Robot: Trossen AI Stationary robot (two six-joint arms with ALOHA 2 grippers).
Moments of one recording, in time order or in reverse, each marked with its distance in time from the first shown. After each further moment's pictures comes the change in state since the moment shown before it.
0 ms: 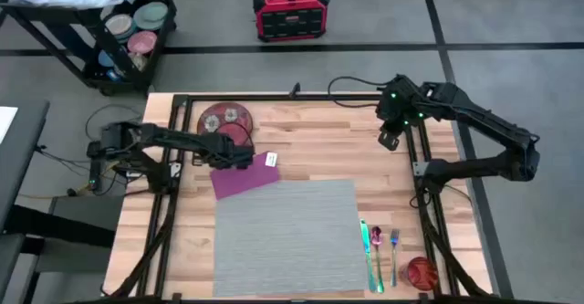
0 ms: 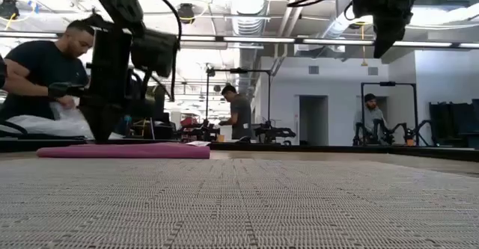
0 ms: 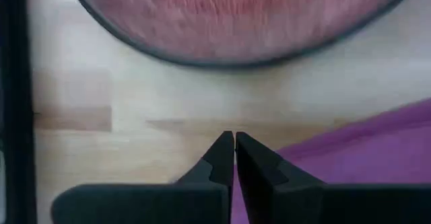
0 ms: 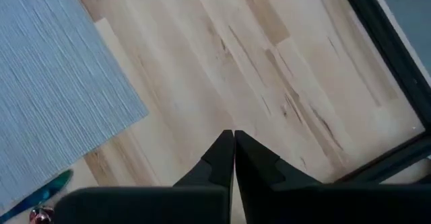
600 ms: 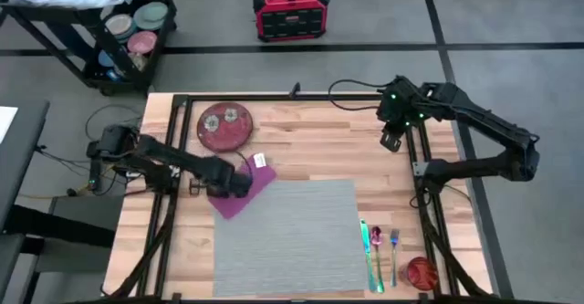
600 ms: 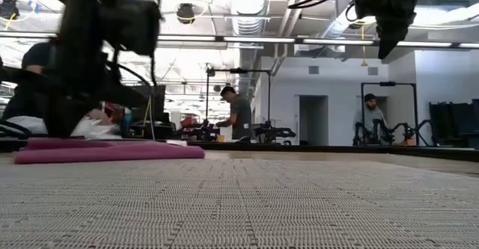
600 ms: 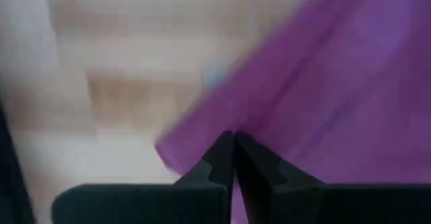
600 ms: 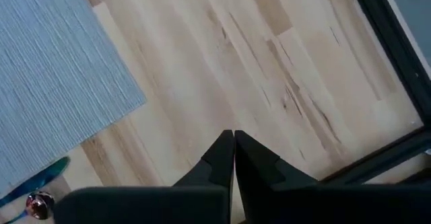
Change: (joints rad) left arm -0.406 -0.071 0.005 0.009 0.284 -0.482; right arm 0.000 0.000 0.000 -0.019 0.001 -0.027
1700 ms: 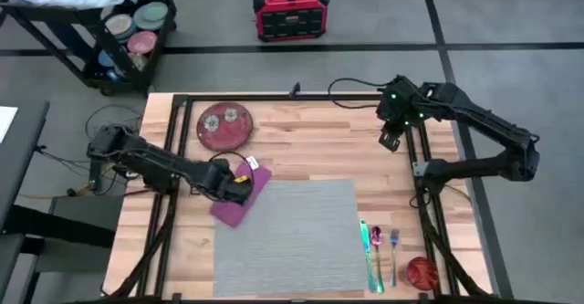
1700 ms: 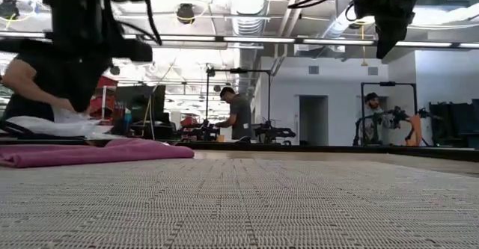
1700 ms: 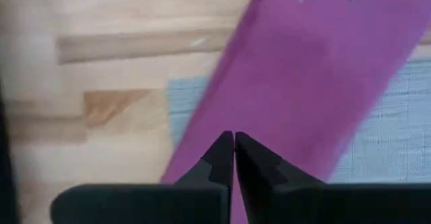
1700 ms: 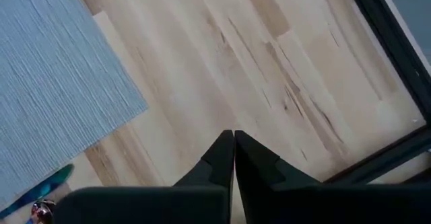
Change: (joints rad) left arm -0.035 -0.015 0.144 -0.130 -0.229 0.076; right arm 0.000 0.000 0.000 0.011 0.000 0.031
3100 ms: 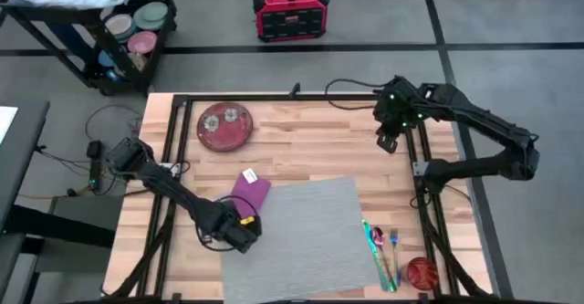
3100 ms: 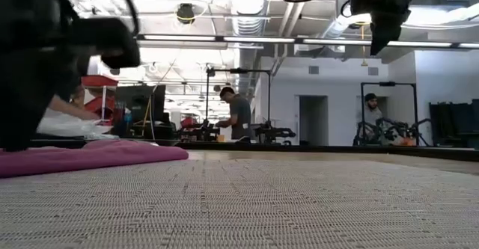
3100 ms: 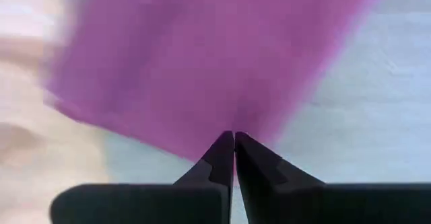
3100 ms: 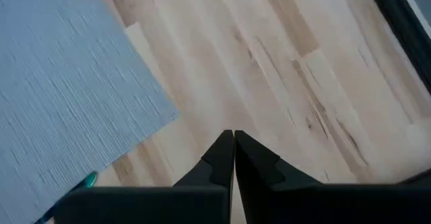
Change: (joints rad) left arm -0.299 0.186 0.061 0.246 0.169 -0.489; right arm 0.035 0.006 0.000 0.049 -0.076 -0.004
